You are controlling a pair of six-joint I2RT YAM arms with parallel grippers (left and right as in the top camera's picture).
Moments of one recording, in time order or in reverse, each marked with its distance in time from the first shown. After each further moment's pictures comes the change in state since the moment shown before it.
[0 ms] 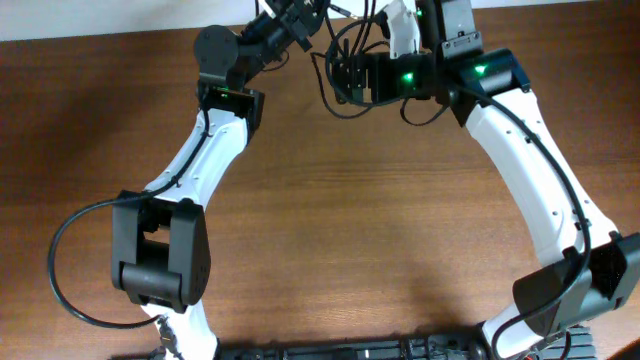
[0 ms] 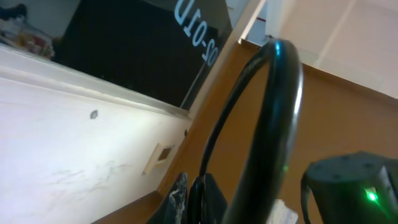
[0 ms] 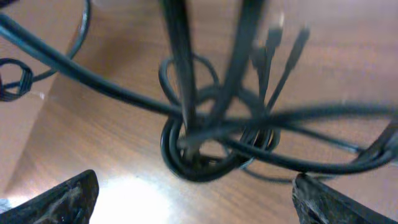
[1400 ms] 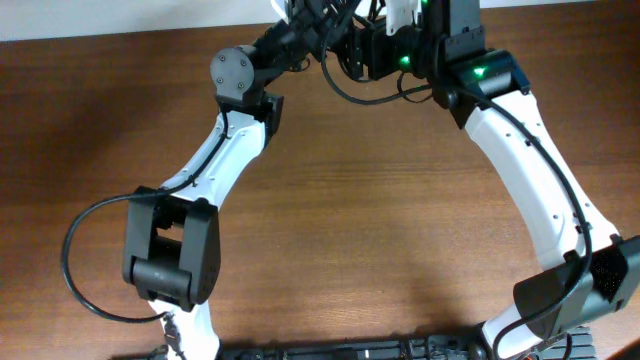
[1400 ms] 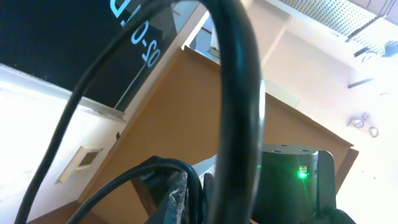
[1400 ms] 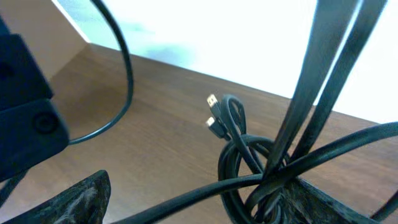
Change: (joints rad) left arm -0.076 0.023 0.008 0.245 0.032 -0.310; right arm 0.008 -0.008 0.000 0.270 0.127 -0.134
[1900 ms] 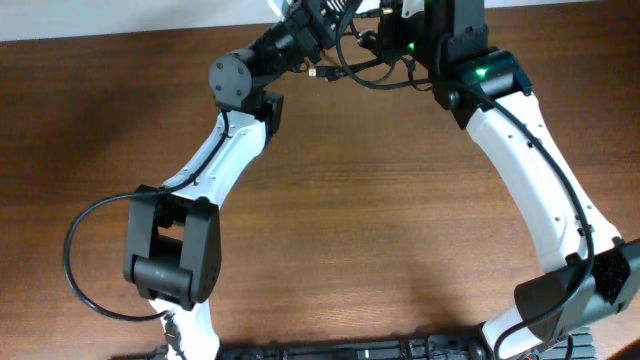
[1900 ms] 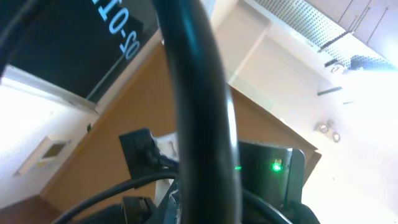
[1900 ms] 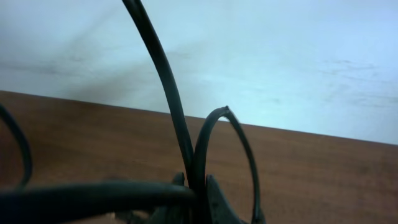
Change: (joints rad) left arm 0.000 0.005 0.005 0.089 0.040 -0.166; right arm -0.001 -0.008 0.000 0.060 0.322 0.053
